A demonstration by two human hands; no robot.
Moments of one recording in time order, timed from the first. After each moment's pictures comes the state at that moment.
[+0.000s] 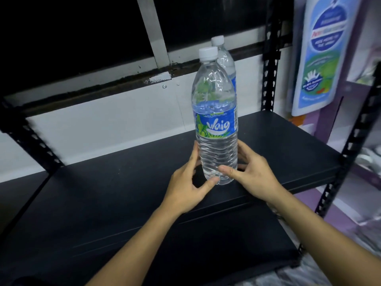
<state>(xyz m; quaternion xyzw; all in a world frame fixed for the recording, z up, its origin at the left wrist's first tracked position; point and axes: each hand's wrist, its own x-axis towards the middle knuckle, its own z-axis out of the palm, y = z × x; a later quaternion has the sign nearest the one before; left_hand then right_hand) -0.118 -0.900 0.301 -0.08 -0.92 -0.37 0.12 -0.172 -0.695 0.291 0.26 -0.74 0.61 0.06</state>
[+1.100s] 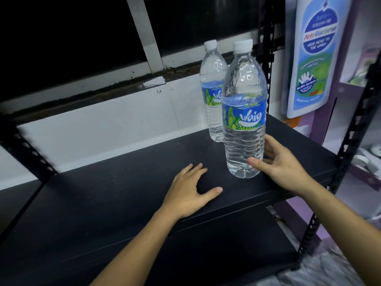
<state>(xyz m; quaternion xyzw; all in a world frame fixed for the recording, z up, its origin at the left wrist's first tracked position) -0.139 -0.900 0.294 -0.05 -0.98 -0.18 0.01 -0.206 -0.630 0.289 0.22 -0.74 0.63 0.04</state>
